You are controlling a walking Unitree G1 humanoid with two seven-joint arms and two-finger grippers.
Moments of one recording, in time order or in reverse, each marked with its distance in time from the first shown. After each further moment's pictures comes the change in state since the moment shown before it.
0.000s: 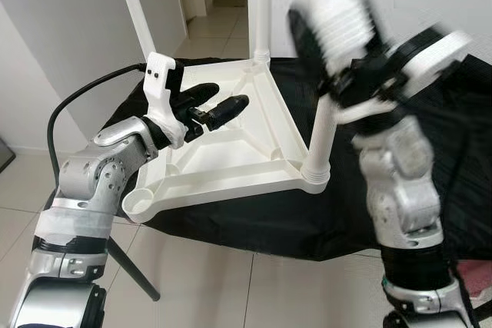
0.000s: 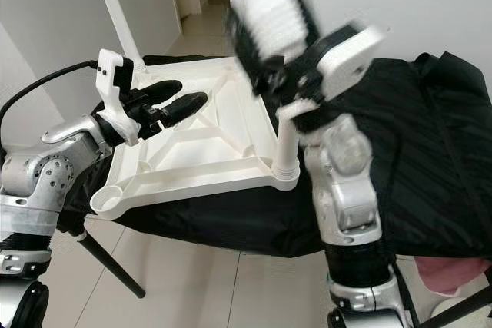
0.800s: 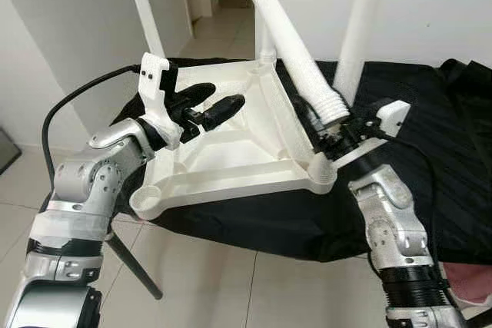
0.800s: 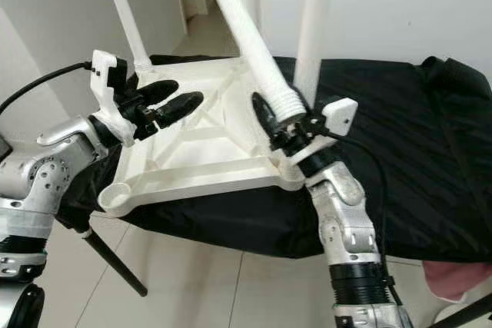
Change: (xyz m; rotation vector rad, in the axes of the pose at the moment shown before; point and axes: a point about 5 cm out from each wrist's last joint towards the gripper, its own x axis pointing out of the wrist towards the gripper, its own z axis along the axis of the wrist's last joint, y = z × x) left arm -0.006 0.002 -0.002 -0.008 -0.005 0.005; right arm -0.072 -0.041 -0.063 0.167 0.293 -0.214
